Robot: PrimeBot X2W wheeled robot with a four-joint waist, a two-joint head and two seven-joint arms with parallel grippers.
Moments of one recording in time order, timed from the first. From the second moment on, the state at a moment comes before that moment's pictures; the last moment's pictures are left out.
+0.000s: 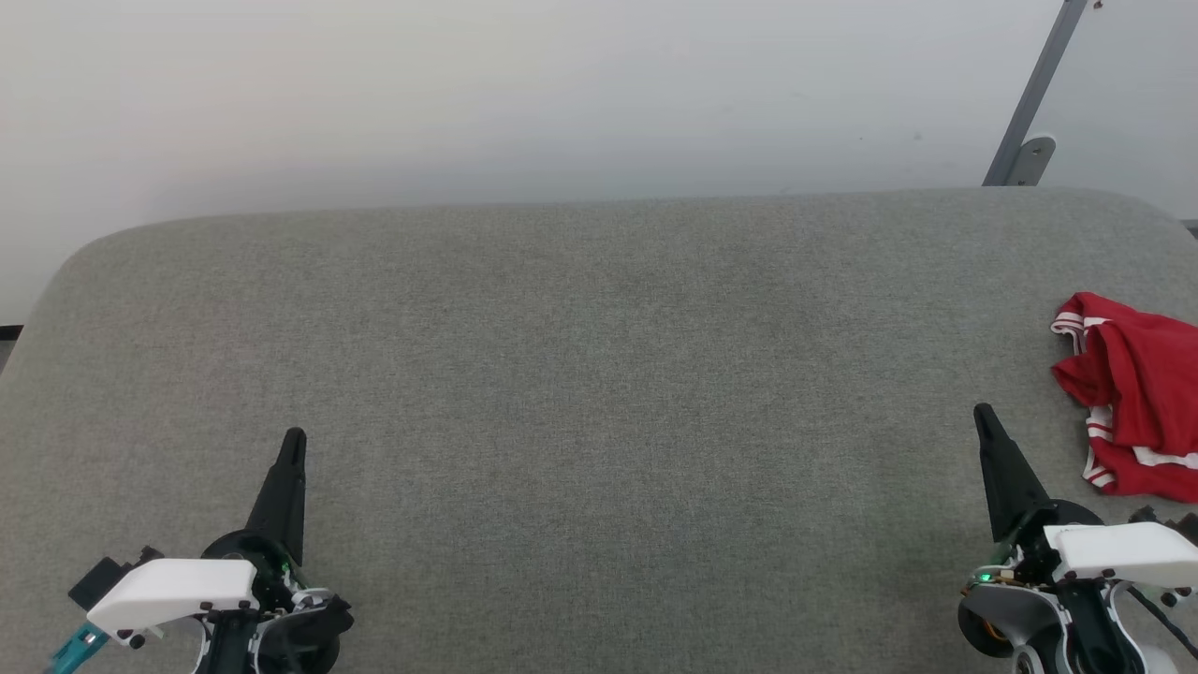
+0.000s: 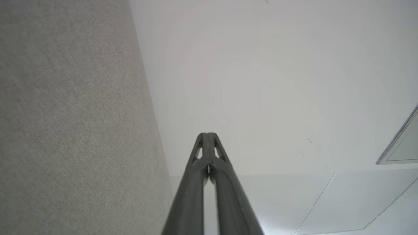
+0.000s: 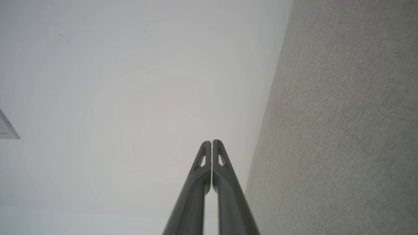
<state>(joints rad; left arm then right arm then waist) -0.10 0.06 0.10 0.25 -1.62 -0.13 0.10 -0.11 -0.05 -0.11 0.24 1.61 0.13 0.12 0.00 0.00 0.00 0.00</state>
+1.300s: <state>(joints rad) -0.10 0.06 0.10 0.25 -1.62 -0.13 0.11 -0.11 -0.05 -0.11 0.24 1.61 0.13 0.12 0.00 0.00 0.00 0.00</state>
